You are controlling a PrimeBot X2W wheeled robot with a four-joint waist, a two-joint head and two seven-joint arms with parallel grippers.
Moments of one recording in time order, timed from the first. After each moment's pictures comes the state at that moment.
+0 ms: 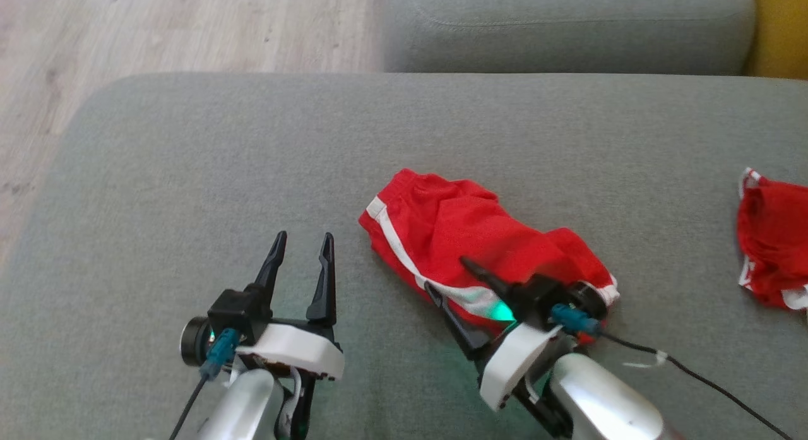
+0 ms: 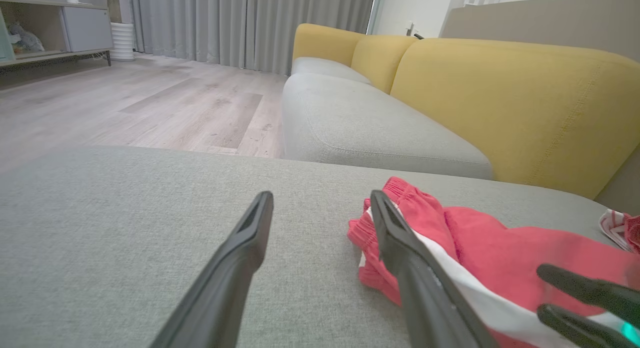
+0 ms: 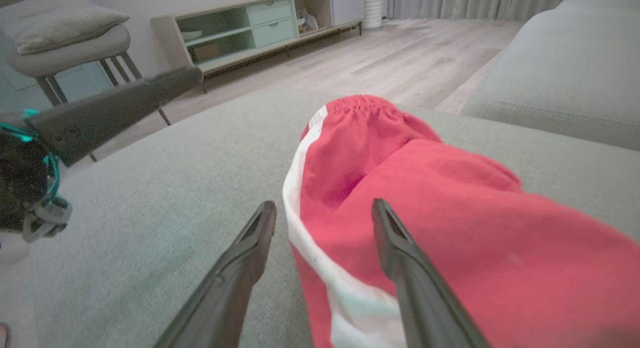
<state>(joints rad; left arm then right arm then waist) -0.26 0.06 -0.41 0.46 -0.39 0.04 -0.25 -0.35 -0.10 0.72 0.60 0.31 0.13 -0.20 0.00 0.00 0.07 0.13</state>
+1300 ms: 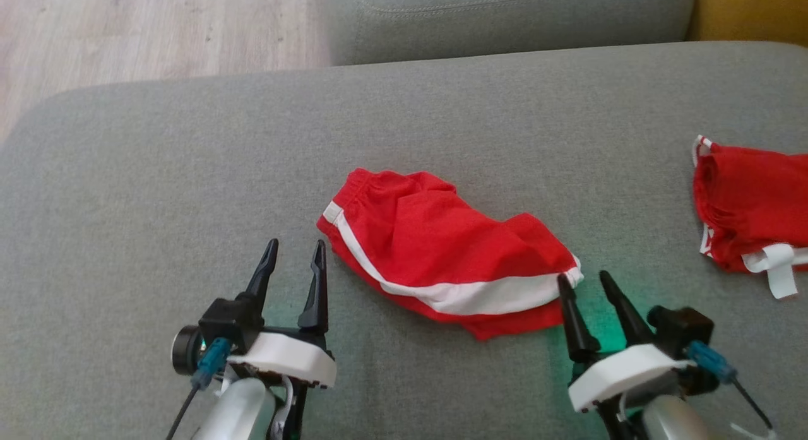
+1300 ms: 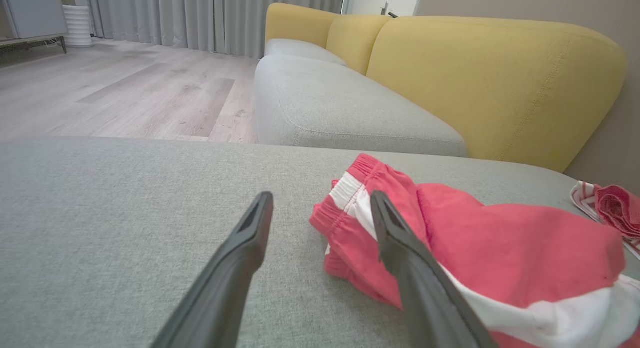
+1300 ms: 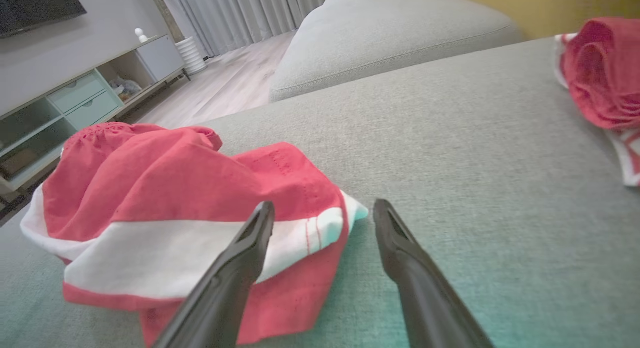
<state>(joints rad) -0.22 0.08 -0.41 0.44 -0.39 0.04 -0.25 -0.07 -0.05 0.17 0.45 0.29 0.13 -0.21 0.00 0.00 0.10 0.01</state>
